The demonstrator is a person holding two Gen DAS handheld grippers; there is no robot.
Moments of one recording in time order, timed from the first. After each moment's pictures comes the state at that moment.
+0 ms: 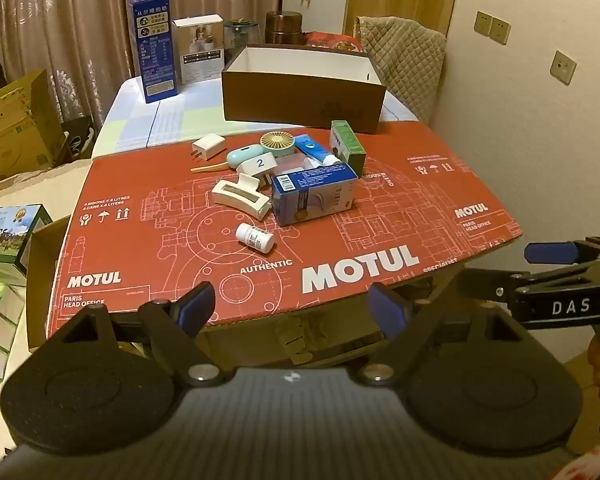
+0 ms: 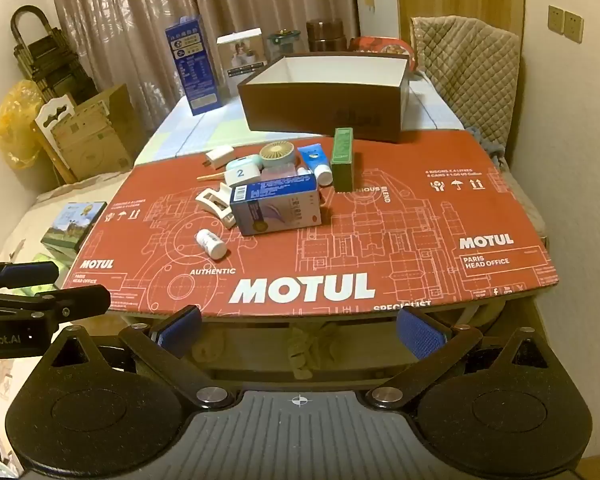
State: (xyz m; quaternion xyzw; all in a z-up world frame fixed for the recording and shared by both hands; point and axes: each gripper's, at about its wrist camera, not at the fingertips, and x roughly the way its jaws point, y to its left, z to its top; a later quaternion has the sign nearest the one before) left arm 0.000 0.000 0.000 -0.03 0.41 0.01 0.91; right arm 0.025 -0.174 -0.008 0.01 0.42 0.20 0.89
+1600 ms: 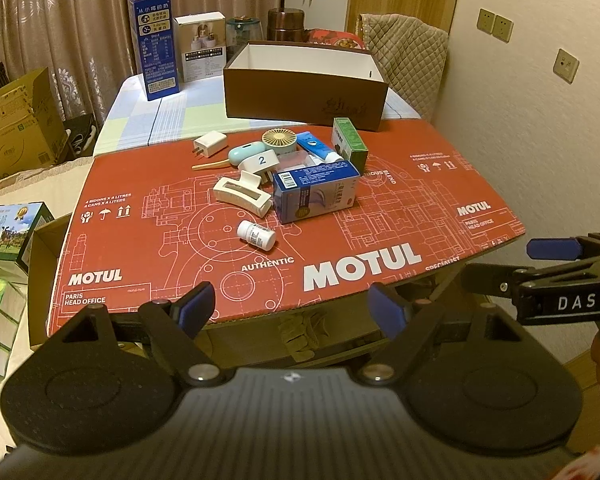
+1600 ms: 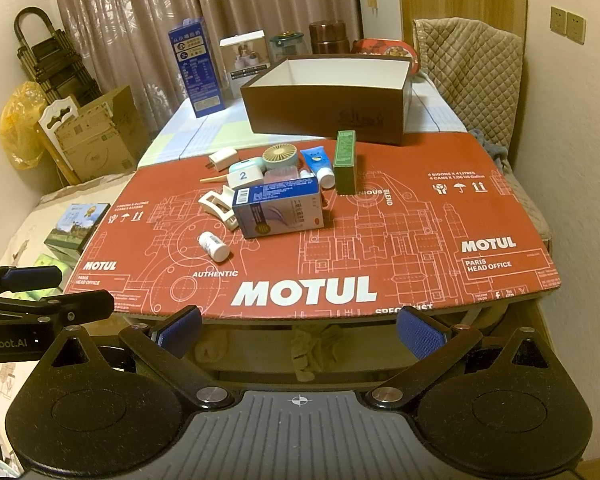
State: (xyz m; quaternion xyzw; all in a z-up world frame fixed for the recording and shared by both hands) left arm 0.000 0.000 0.000 -0.03 0.41 0.02 0.91; right arm 0.027 -0.175 -0.006 0.01 0.42 0.20 0.89
